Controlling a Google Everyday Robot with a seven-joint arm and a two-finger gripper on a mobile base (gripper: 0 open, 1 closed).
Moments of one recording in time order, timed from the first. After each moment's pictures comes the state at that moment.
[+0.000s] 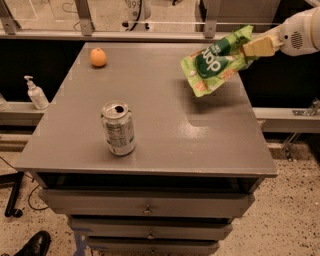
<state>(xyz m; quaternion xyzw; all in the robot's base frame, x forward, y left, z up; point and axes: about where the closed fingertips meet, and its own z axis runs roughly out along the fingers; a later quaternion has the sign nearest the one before) 0.668 -0.254 0.975 -0.33 0.80 0.12 0.48</state>
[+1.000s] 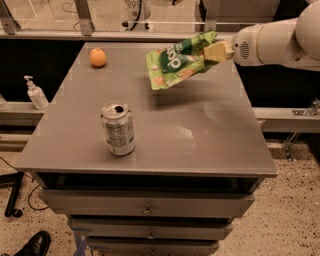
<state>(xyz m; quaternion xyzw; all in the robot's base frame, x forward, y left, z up) 0.676 -0.151 0.959 -0.26 0.80 0.18 0.51</state>
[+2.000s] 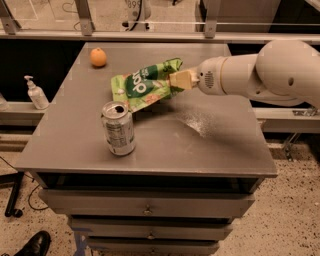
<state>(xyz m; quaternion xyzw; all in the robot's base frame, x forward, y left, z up) 0.628 -0.063 0.910 -0.25 0.80 0.27 0.48</state>
